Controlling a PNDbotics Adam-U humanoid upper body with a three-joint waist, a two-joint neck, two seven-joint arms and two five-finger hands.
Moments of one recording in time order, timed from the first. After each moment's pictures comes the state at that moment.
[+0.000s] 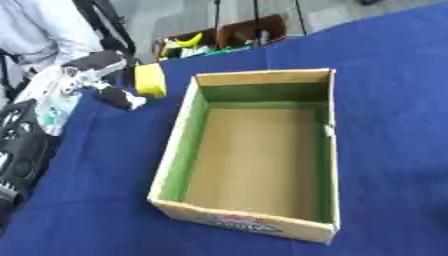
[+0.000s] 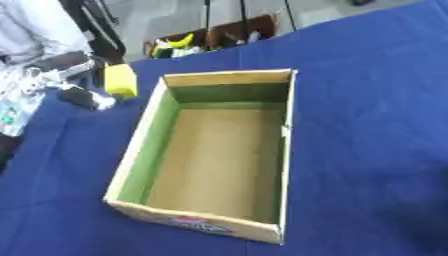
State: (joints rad) left arm -0.96 0.77 0.00 -1.06 -0.74 -0.21 -0.46; right arm -0.39 -0.34 0.07 -1.90 0.23 0.25 -0.21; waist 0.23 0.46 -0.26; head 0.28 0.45
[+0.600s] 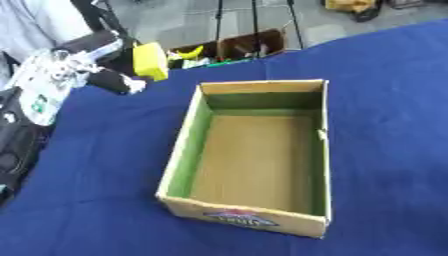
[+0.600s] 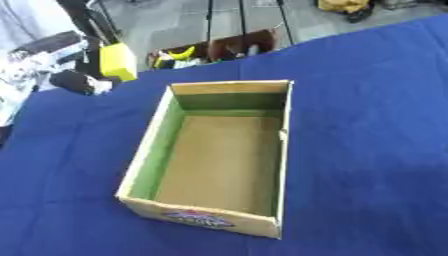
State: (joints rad) left arm -0.93 0.79 -0.02 -1.18 -0.63 -0.15 -0.47; right arm -0.38 -0.30 0.07 -1.90 0.25 0.25 -0.21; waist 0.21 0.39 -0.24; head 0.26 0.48
